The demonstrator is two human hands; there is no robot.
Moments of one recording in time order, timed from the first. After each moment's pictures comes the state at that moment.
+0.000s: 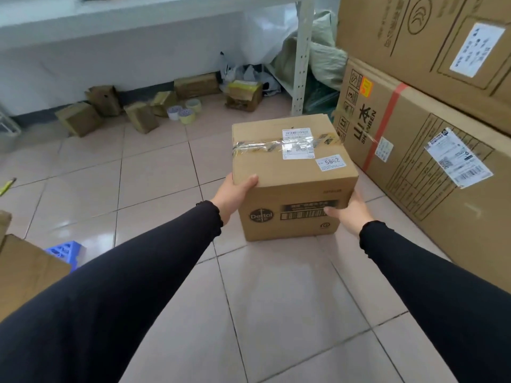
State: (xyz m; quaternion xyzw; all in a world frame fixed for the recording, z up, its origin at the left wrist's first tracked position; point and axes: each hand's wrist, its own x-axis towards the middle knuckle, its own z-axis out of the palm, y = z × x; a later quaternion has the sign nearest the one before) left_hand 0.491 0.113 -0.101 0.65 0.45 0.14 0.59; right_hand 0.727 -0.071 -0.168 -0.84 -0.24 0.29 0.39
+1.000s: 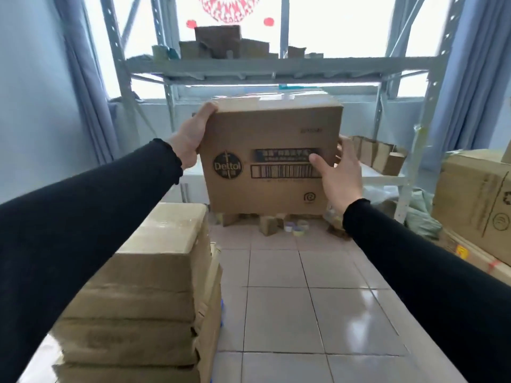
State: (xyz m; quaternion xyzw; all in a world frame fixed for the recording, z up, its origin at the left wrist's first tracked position) left_hand 0.059 0.087 0.392 0.62 0.40 0.52 0.43; right_hand 0.318 0.011 0.304 -0.56 -0.50 0.07 0.65
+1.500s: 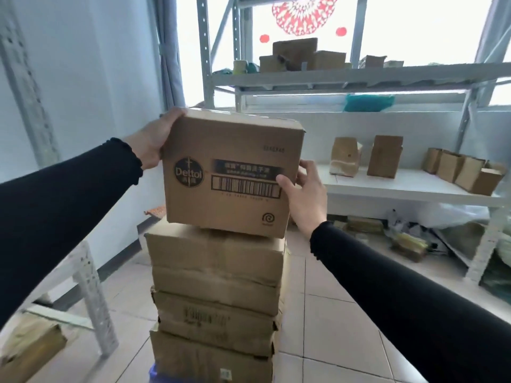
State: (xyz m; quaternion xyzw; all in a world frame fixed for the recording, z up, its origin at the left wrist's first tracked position) left_hand -0.201 0.070 0.408 0.57 0.50 0.53 0.37; right_hand 0.078 0.034 0.286 -0.49 -0.57 0.21 0.63
